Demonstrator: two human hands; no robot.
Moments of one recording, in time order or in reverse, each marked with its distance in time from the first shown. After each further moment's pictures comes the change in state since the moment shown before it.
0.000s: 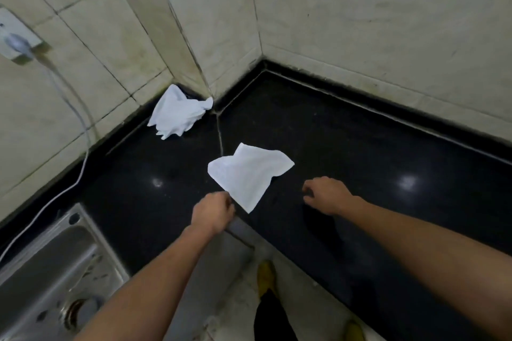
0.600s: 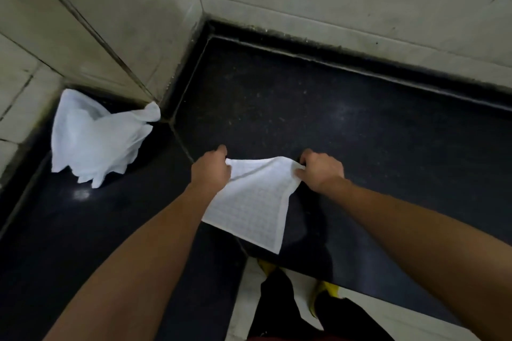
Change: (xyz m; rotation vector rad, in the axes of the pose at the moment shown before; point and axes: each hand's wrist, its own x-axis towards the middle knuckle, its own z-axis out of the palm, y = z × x) left_hand 0.285 -0.019 0.009 0.042 -0.182 0.320; right_hand 0.156 -0.031 0.005 0.216 0.057 0.656
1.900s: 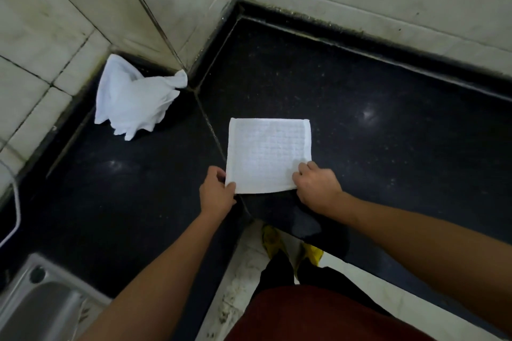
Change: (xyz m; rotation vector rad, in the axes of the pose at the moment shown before) left_hand -0.142 -0.006 0.050 -0.821 0.126 -0.432; right_hand -0.087 0.005 0.042 -0.468 0.132 -0.631
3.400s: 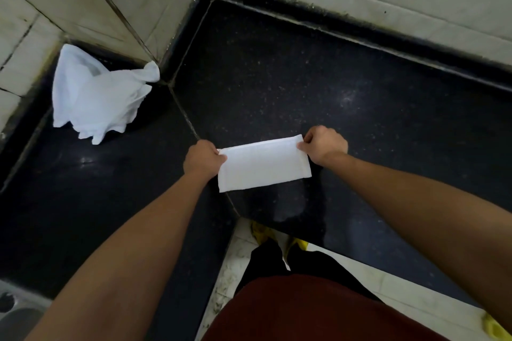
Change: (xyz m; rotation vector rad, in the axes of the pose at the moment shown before) left_hand 0.092 0.033 0.008 0.508 -0.102 0.082; right_hand 0.047 0.066 -0.011 0.577 -0.097 0.740
